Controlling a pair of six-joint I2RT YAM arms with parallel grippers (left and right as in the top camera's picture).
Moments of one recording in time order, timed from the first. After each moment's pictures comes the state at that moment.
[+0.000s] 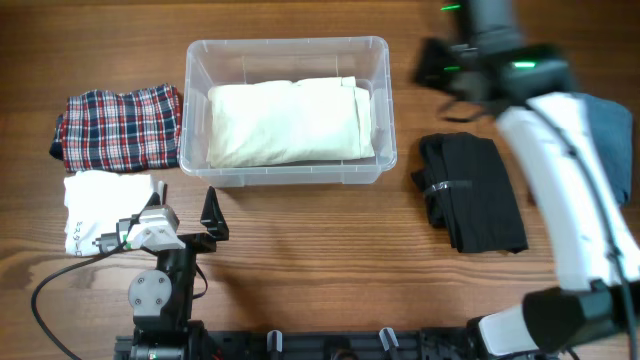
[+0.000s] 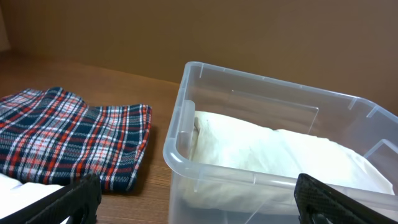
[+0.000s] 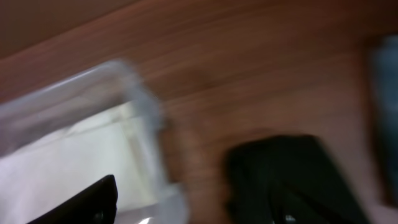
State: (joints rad) left arm -0.01 0.02 0.01 -0.07 -0.03 -0.22; right arm 0.17 1.64 1.77 -1.11 0.14 0.48
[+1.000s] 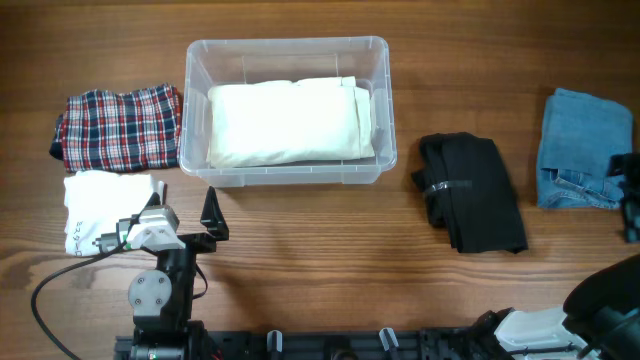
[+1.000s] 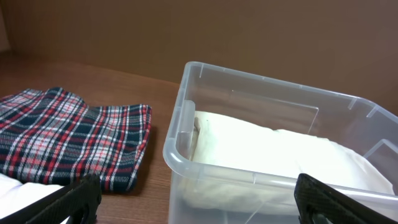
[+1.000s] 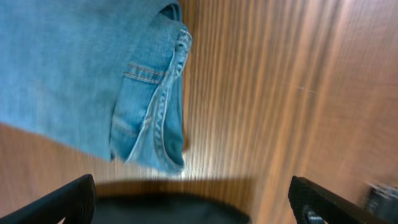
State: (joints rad) left arm -0.01 0.02 0.01 -0.07 -0.03 -0.22; right arm -0.80 1.67 1.38 -1.14 -0.01 0.72
